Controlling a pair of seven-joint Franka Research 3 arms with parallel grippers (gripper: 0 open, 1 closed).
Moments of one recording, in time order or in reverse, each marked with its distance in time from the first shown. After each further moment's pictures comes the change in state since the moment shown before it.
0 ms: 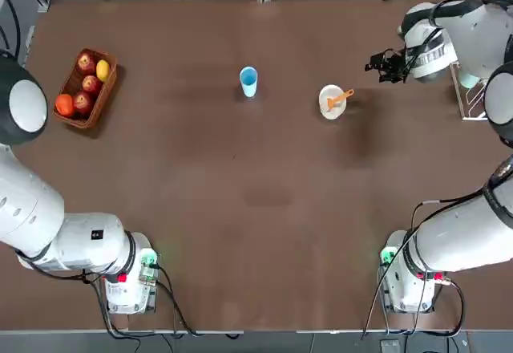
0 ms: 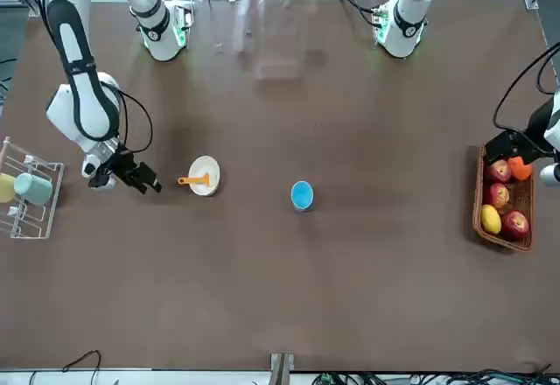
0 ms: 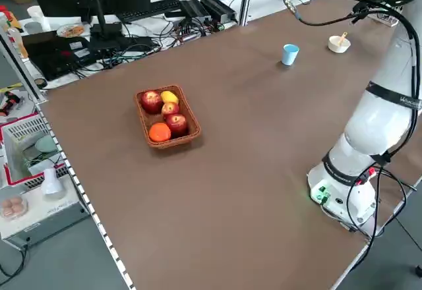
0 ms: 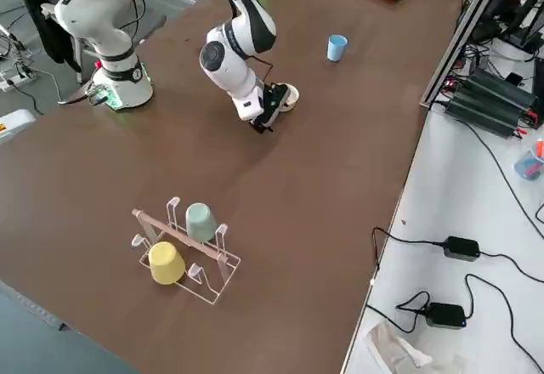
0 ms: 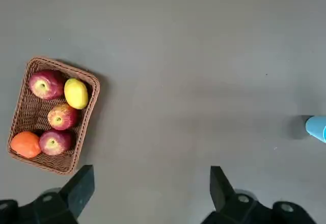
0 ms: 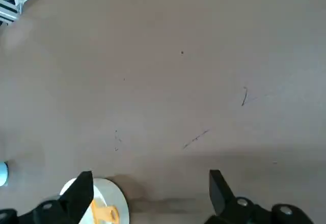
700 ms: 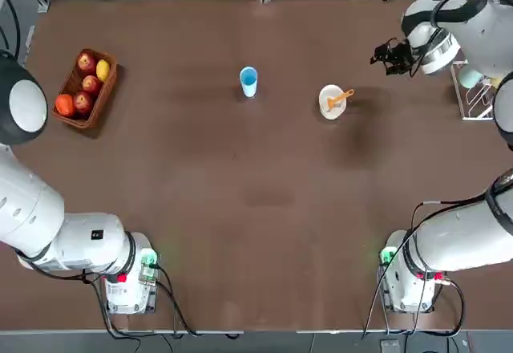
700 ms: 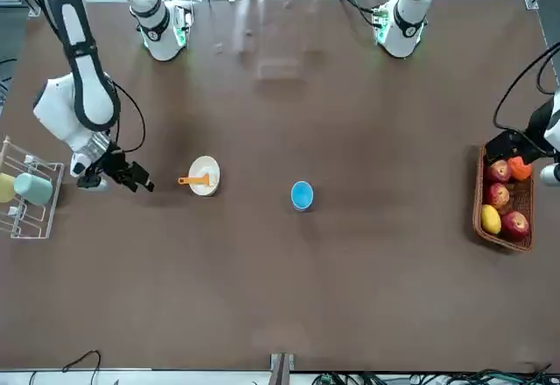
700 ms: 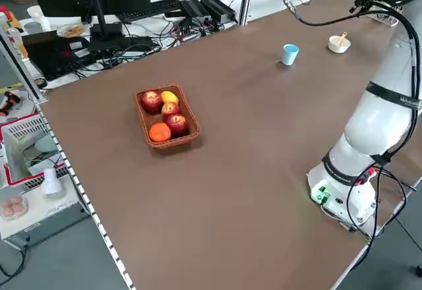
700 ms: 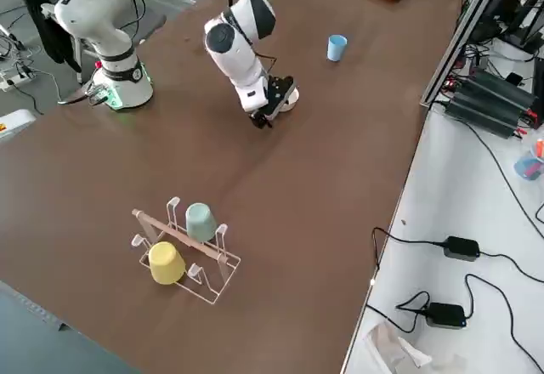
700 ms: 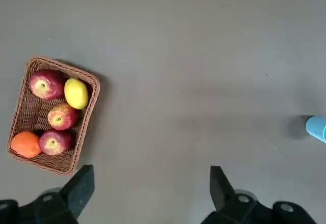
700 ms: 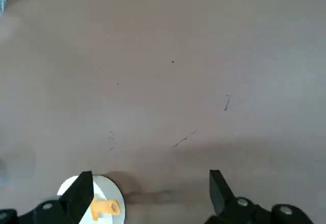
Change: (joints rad) left arm 0.000 0.000 0.000 0.000 0.000 0.000 0.000; right arm -0.011 -0.067 -0.005 0.007 -0.341 -0.002 0.295
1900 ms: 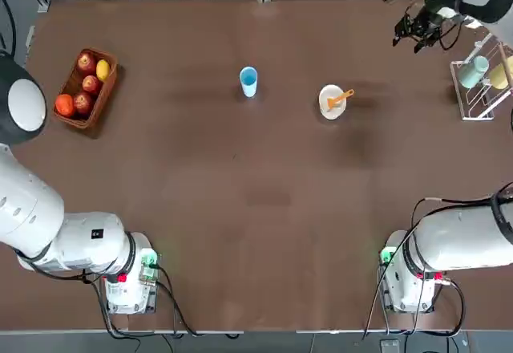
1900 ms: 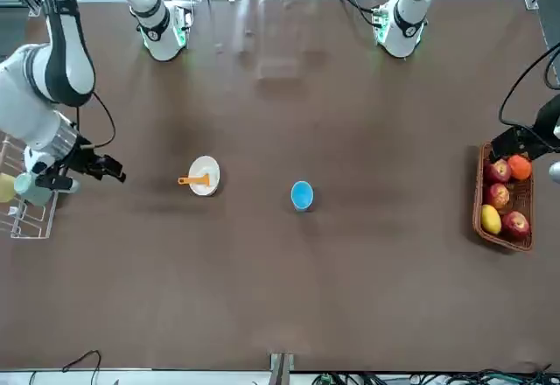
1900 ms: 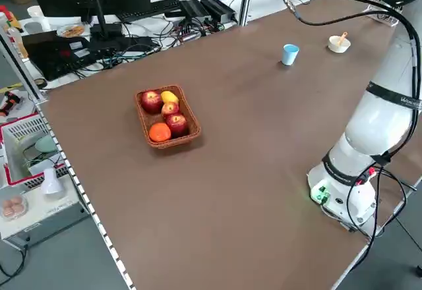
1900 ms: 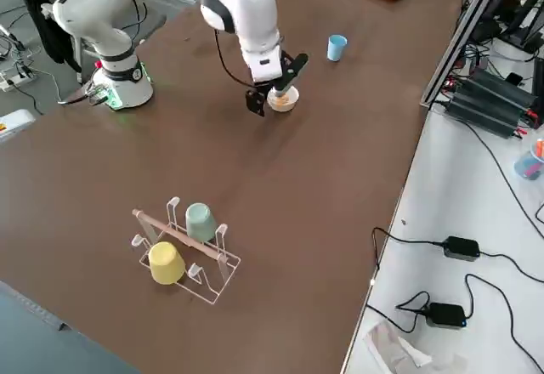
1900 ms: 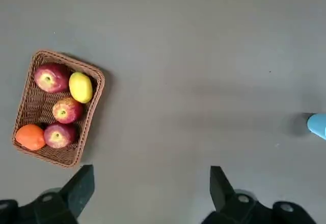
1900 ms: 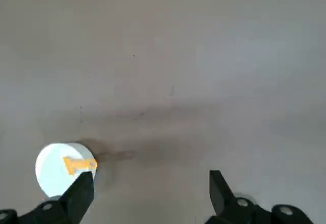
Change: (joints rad) left arm 0.017 -0.002 -0.002 0.017 0.000 -0.038 0.000; right arm -0.092 -0.103 -0.002 0.242 -0.671 -0.453 0.457
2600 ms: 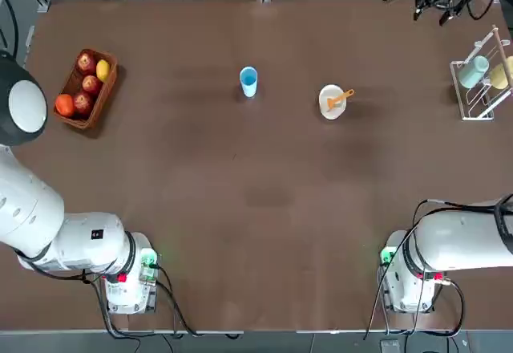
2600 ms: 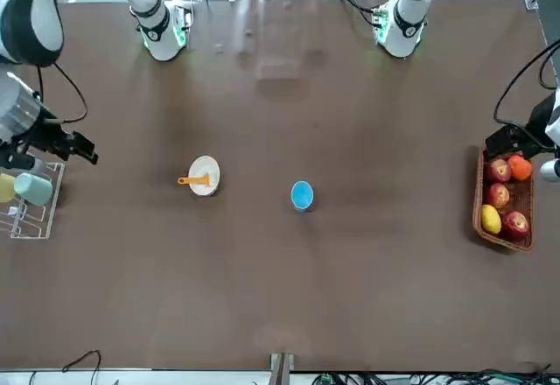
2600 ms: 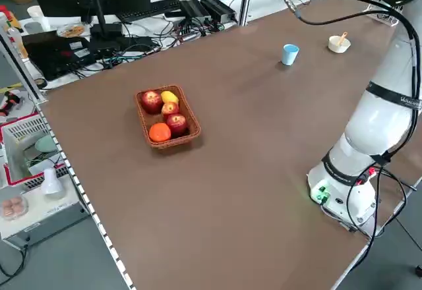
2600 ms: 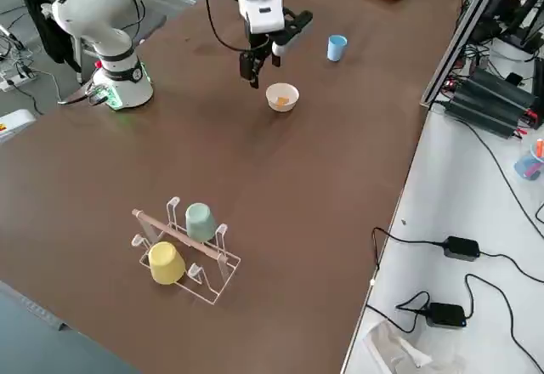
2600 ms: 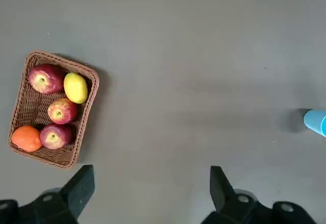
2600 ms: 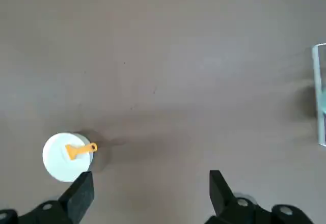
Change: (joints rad) left arm -0.008 0.000 -0.011 0.001 0.000 -0.002 0.000; right arm -0.002 -0.092 0.002 0.178 -0.125 -0.248 0.090
